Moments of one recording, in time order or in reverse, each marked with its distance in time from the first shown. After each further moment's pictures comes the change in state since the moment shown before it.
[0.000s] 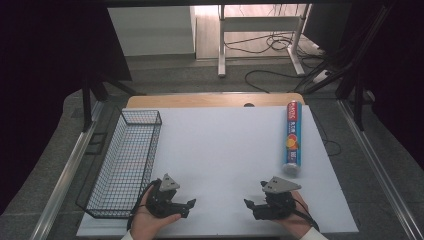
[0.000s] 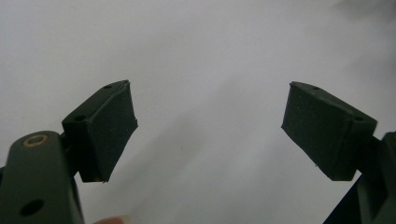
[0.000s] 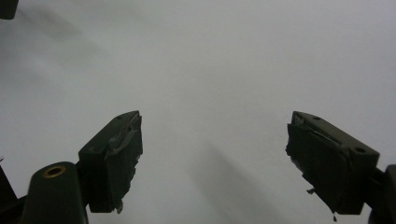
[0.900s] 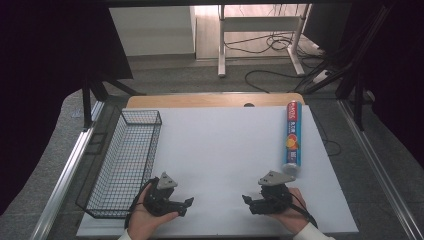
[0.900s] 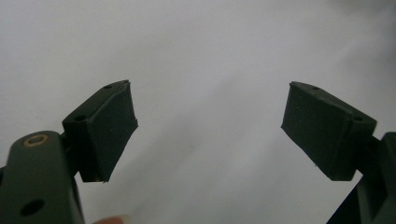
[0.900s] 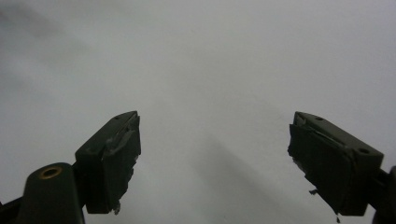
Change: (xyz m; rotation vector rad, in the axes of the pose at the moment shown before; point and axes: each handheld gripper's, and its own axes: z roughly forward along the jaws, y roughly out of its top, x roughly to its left) left arm 0.008 0.002 -0.004 0.003 0.000 0.002; right arm 0.000 0.017 0.007 0.079 -0.035 0.045
